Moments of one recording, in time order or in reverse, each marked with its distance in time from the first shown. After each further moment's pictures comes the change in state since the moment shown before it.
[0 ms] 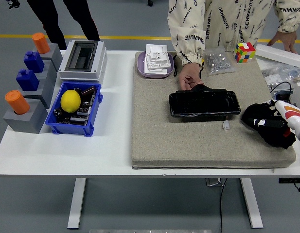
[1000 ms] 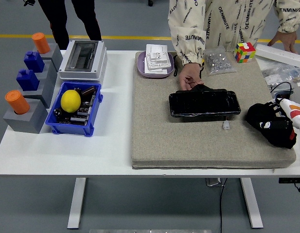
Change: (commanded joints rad) left arm -0.002 -0.001 0.000 0.000 -0.001 0.000 -0.003; right arm -0.017 -0.020 0.024 -0.006 -0.017 -0.010 0.015
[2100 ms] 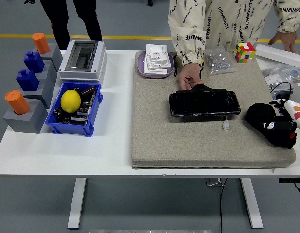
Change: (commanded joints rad) left arm 0.005 0.003 0.000 0.000 0.005 0.001 0.001; right arm -0.008 -0.005 0.021 -0.014 -0.026 0.004 -0.002
